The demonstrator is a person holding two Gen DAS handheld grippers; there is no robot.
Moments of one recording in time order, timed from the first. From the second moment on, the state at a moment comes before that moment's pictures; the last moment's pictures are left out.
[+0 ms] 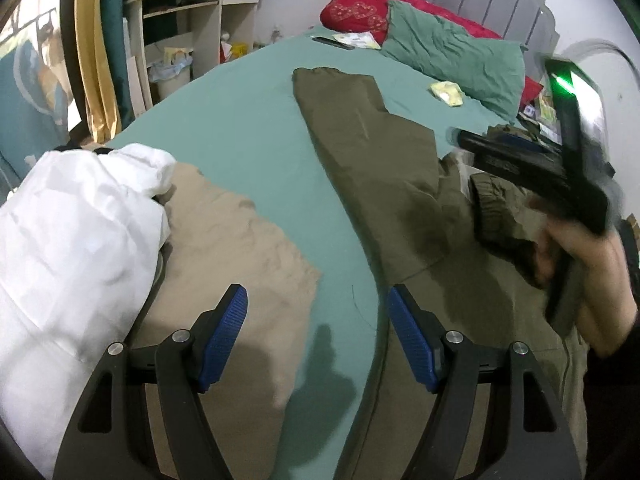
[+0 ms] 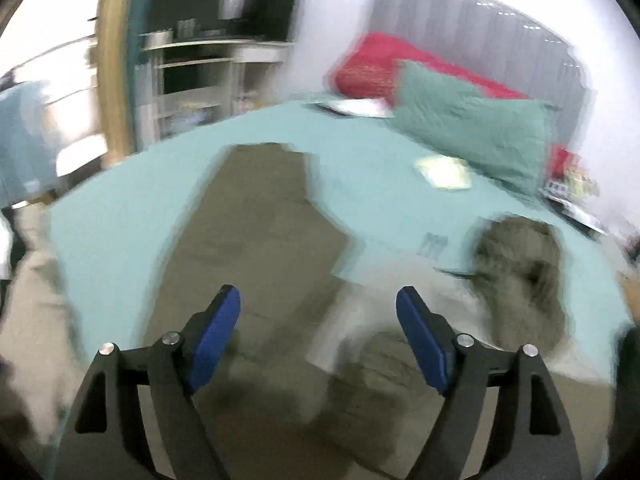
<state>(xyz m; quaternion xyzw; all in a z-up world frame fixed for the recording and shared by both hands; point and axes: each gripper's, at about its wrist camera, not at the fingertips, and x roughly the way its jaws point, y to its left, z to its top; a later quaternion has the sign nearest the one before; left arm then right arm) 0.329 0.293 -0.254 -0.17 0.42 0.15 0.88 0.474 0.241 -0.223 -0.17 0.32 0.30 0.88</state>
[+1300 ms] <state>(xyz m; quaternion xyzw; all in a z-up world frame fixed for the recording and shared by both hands) 0.353 0.291 -0.270 -0.17 0.44 0.18 0.86 0.511 0.326 -0.254 -0.33 0.31 0.35 0.82</state>
